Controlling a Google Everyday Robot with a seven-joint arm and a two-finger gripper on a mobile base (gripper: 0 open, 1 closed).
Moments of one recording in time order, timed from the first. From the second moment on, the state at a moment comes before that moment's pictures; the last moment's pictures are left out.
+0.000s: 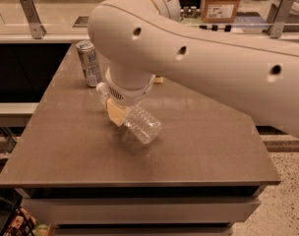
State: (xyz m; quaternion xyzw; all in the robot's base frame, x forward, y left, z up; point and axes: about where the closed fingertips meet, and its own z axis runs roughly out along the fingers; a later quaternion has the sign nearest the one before) arm 0.510 0.051 0.863 -0.44 0.88 -0.01 0.19
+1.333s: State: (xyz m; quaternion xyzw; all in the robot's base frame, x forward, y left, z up) arm 0.540 0.030 0.909 -0.43 0.79 0.18 0.39
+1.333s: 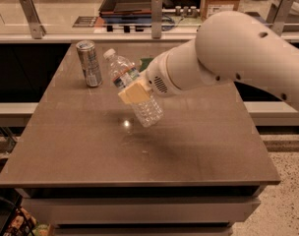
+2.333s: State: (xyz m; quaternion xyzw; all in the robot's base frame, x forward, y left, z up) arm 0.507 0.063 0.948 -0.44 0.69 0.26 0.51
